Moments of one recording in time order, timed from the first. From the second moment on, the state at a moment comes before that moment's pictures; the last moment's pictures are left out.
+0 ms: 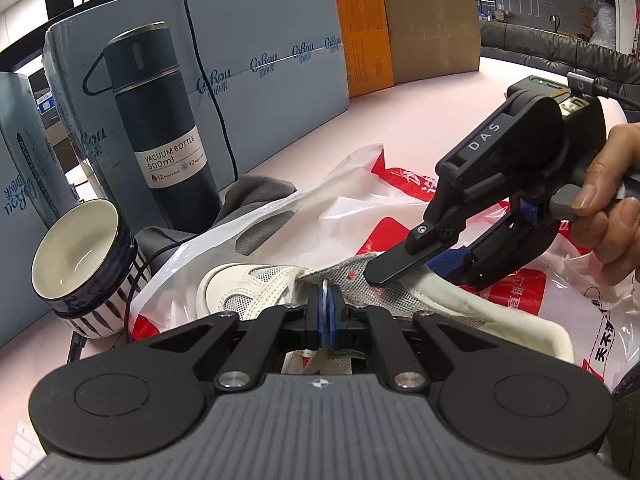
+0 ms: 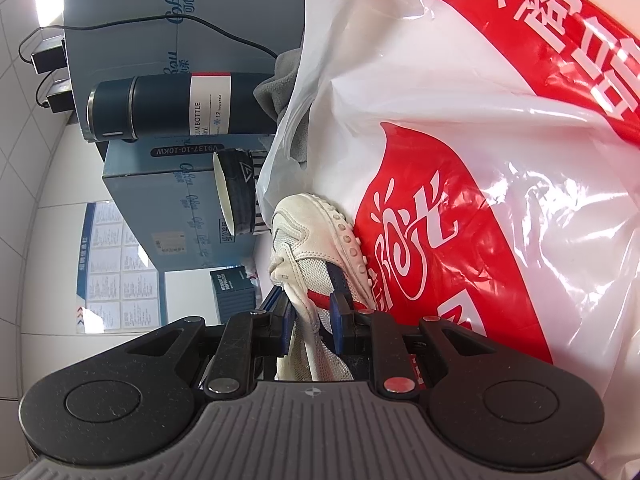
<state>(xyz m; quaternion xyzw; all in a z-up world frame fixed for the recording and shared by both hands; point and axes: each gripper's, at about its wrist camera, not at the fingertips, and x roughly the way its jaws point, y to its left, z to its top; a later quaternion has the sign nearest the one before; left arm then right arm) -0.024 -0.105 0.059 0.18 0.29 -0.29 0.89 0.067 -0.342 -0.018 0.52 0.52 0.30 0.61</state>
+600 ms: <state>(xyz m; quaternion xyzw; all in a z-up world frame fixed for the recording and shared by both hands) -0.024 -0.107 0.061 0.18 0.30 -0.28 0.89 0.061 -0.344 -0.006 0.45 0.51 0.32 0.65</state>
